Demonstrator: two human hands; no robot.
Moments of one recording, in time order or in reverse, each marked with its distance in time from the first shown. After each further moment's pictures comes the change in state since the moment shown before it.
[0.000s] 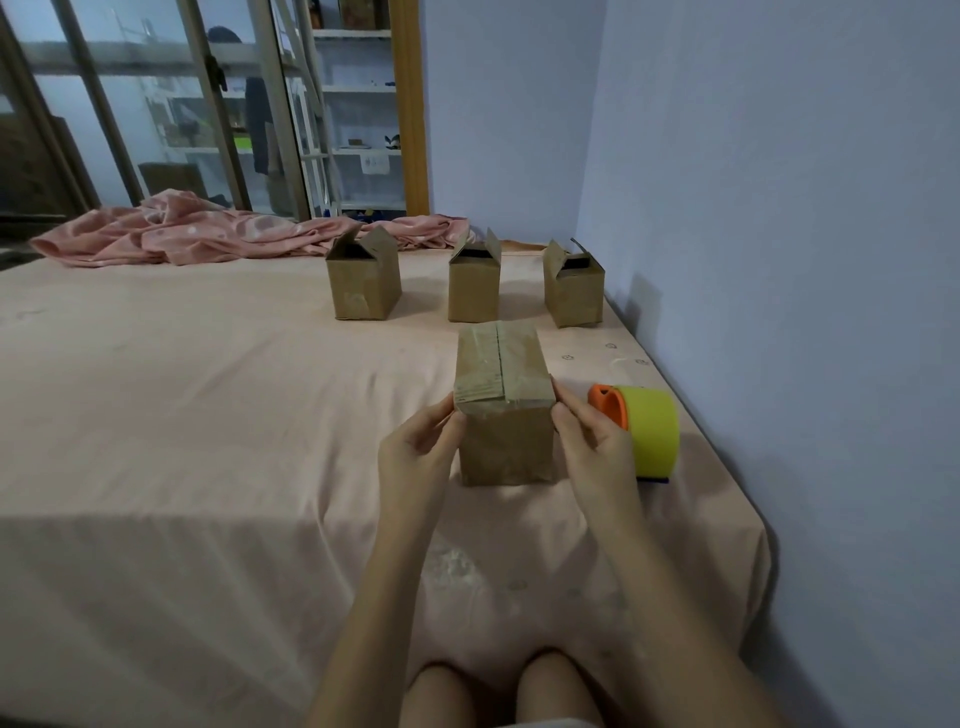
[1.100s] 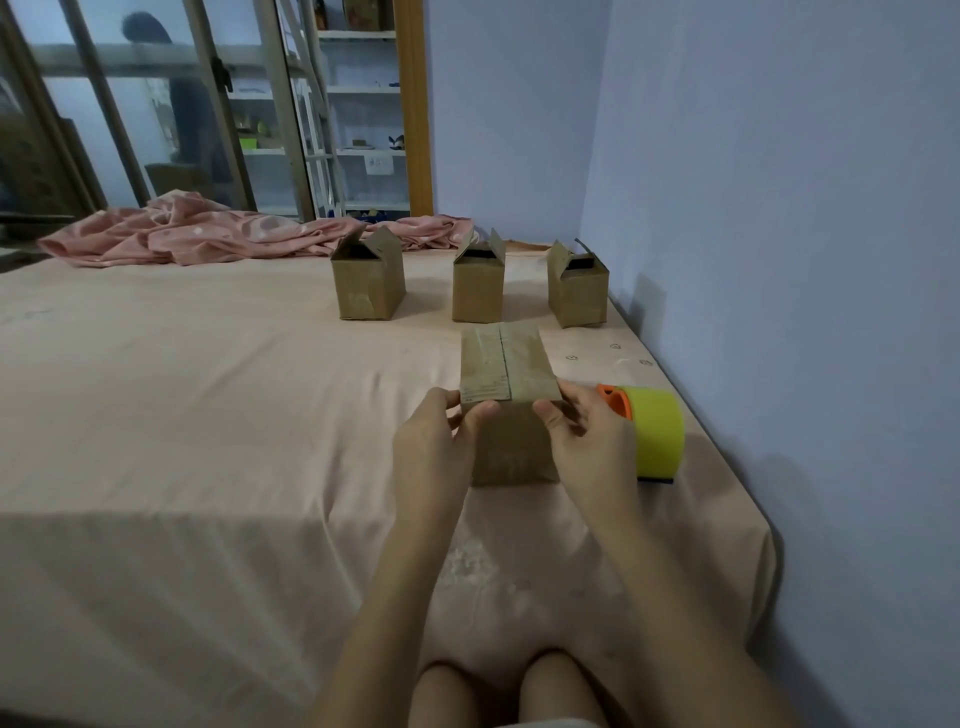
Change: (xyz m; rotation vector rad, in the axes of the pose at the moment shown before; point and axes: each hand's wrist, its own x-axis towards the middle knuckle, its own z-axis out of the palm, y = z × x) left_hand 0.003 0.020 0.013 0.549 0.088 0.069; right_hand 0.005 -0.015 0.008 -0.404 0.082 -0.120
